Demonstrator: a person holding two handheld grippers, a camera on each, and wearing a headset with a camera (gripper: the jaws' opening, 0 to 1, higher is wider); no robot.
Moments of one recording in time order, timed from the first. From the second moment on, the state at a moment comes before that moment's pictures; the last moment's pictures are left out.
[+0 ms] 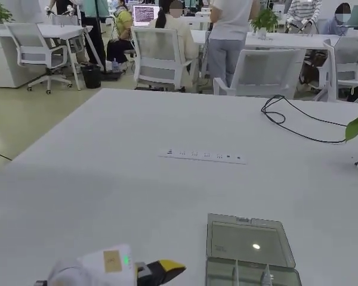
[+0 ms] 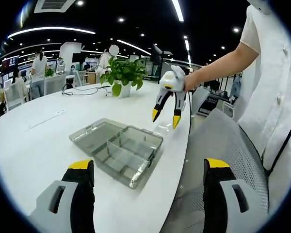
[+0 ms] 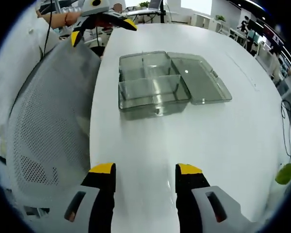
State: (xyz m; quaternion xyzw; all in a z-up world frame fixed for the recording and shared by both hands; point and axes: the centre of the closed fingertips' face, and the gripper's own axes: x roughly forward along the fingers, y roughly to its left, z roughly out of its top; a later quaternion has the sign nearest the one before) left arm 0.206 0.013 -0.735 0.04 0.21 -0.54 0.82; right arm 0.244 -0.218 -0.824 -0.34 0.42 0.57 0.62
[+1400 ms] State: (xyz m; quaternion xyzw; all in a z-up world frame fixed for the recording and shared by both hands) left arm 0.210 0.015 -0.732 0.04 0.21 -0.53 0.82; right arm 0.244 -0.239 -0.851 -0.44 0.42 0.55 0.57
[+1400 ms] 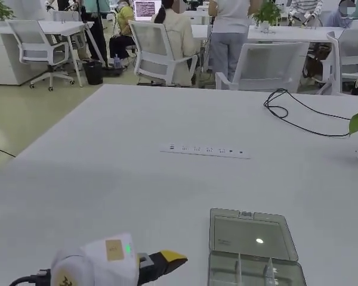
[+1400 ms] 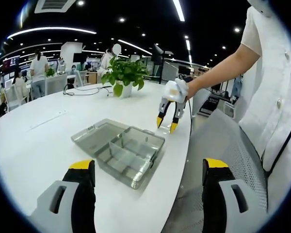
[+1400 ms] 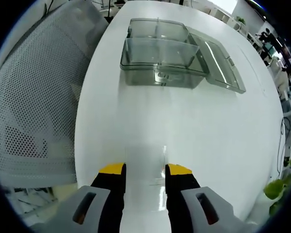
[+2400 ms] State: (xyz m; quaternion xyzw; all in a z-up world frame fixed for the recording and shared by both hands) left arm 0.229 -0.043 -0.682 -0.17 0.25 -0.52 0.80; right arm 0.228 -0.117 -0.708 -0.45 0.26 0.54 0.67
